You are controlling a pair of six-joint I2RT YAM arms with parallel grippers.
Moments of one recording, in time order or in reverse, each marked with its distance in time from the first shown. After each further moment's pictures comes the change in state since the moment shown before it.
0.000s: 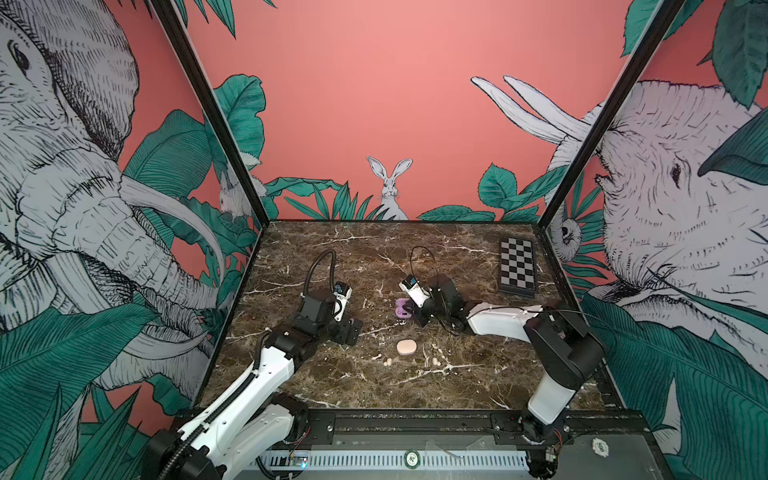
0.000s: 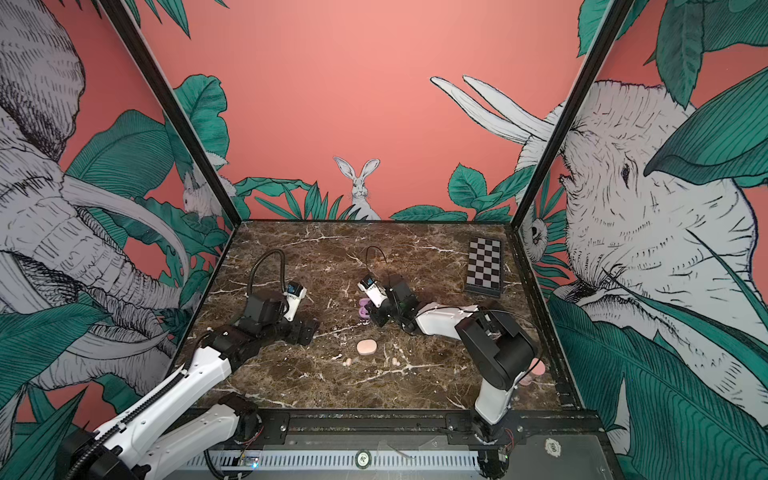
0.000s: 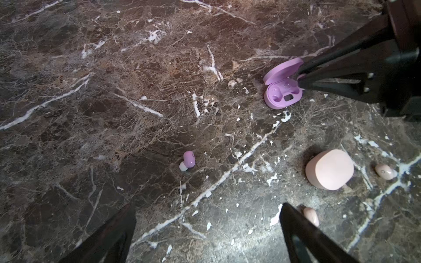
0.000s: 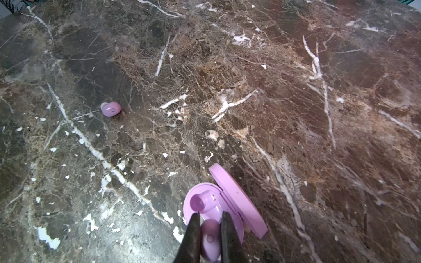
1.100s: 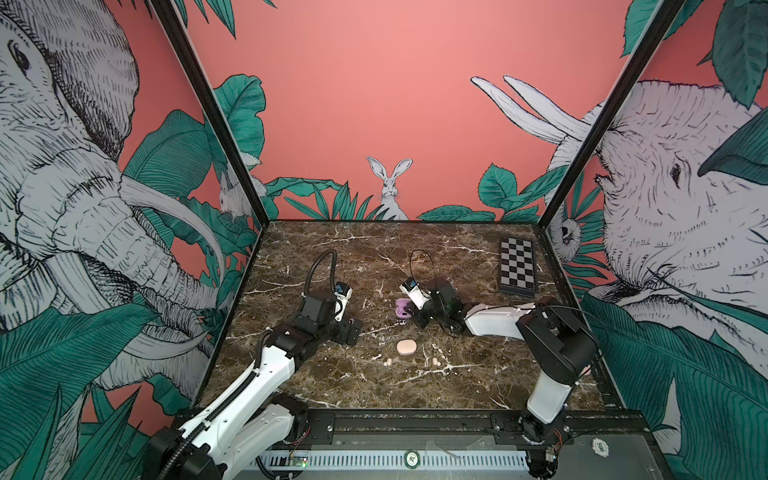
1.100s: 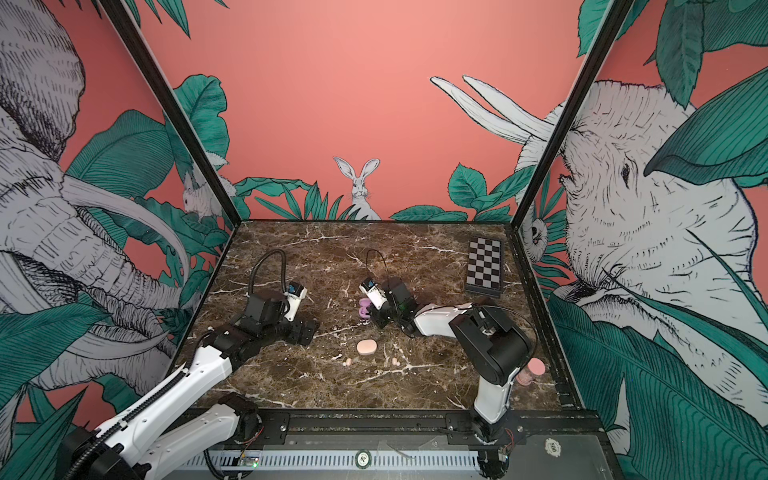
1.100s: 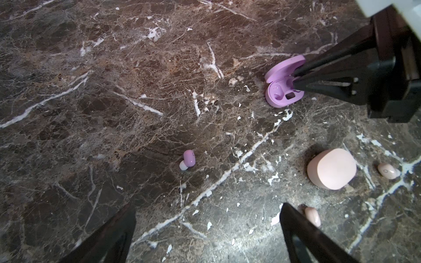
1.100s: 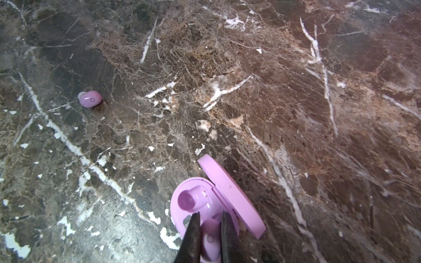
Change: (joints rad) left arm -0.001 0.009 0.000 0.000 -0.003 0.000; right arm 0.000 0.038 -0.016 0.037 0.032 0.004
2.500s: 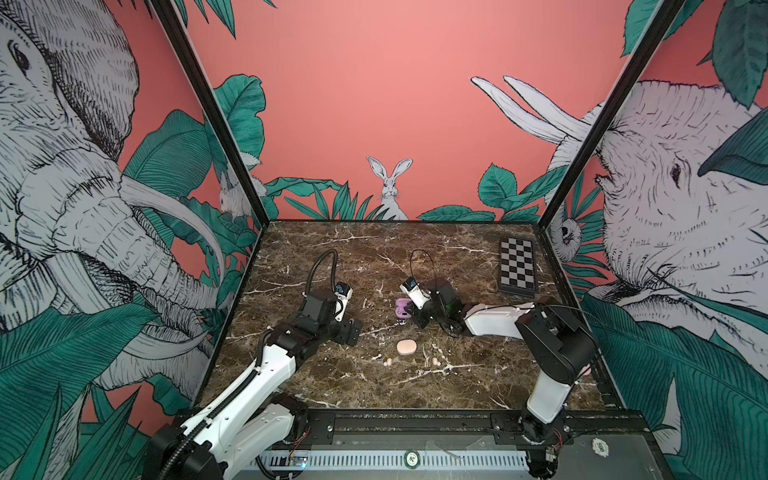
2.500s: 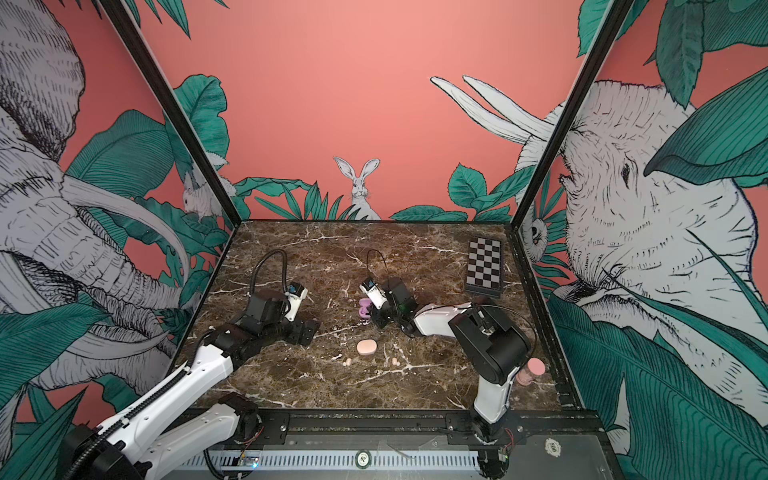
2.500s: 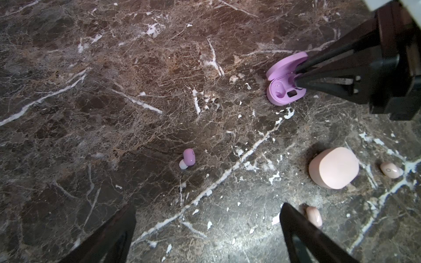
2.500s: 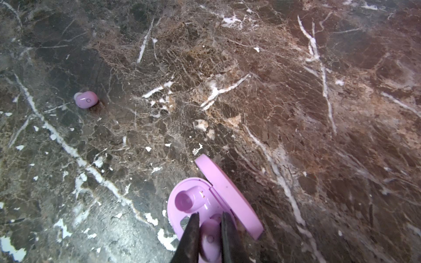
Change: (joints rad) left arm 0.000 0.013 0.000 0.000 0.000 0.000; right arm -0.002 0.005 0.000 0.005 0.004 0.009
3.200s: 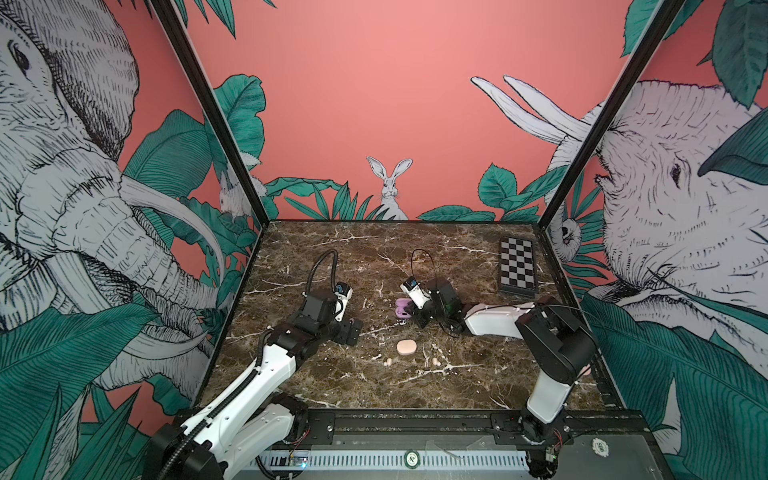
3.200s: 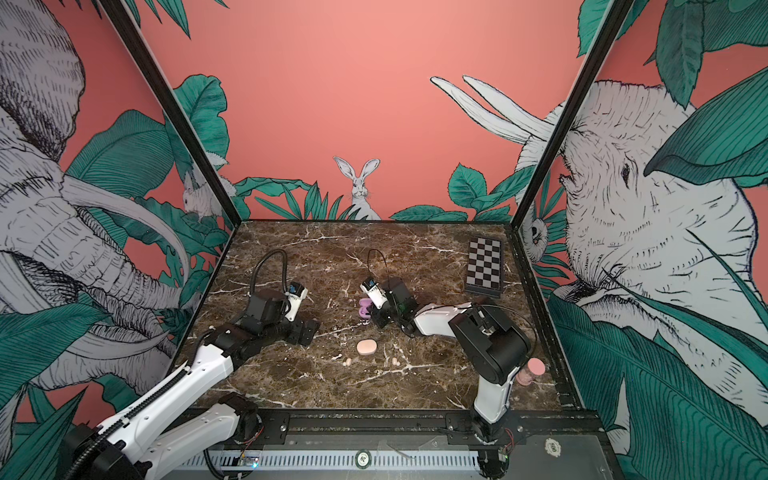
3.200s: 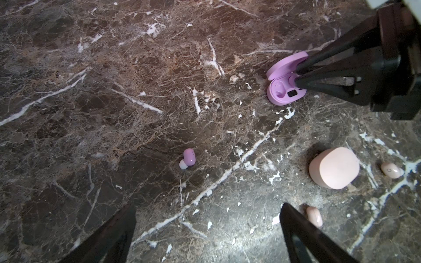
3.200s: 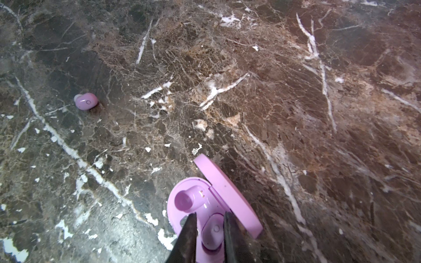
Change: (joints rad) left arm 0.000 0.002 0.001 0.000 -0.002 0.000; right arm -0.002 0.000 0.000 -0.002 -0.005 0.017
